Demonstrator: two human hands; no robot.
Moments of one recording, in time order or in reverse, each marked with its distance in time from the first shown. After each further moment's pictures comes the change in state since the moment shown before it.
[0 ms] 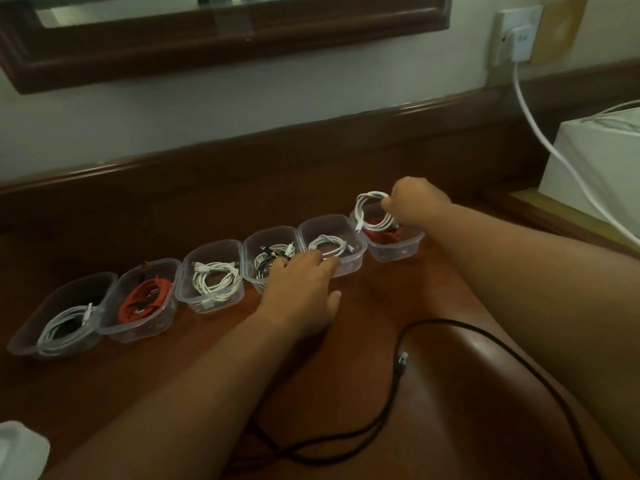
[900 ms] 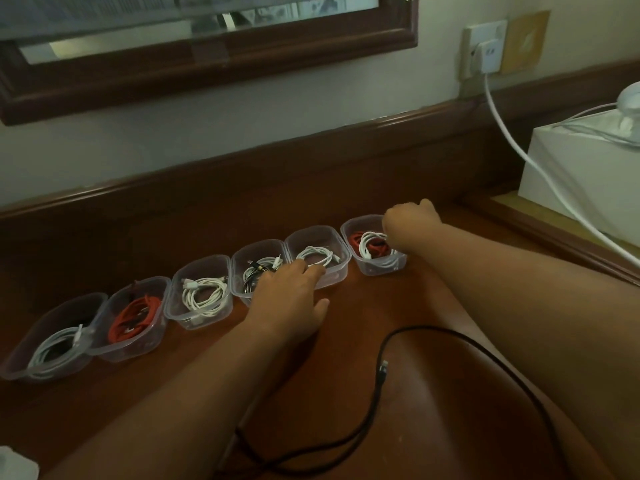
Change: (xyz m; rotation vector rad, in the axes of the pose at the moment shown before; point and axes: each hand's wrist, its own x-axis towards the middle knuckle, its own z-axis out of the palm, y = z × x) left_hand 0.006 0.005 -0.003 -0.011 -0.034 -0.037; right_hand 0.005 0.032 0.018 -0.549 -0.017 -0.177
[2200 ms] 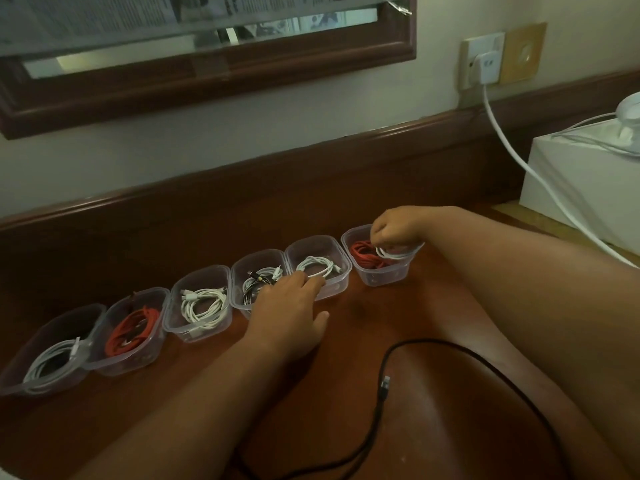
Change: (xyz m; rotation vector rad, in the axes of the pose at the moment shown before) left_hand -0.001 -0.004 0.008 -0.022 0.069 0.019; right_hand -0.002 0.016 -0.038 0.526 -0.331 -0.183
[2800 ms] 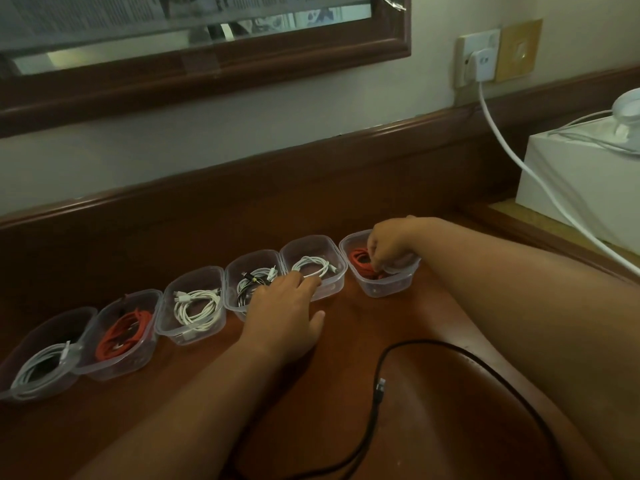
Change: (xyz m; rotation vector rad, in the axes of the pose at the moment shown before) left_hand 0.003 0.000 0.005 0.011 0.011 -0.013; right_hand 0.007 -0.006 0.018 -0.244 -0.072 0.067
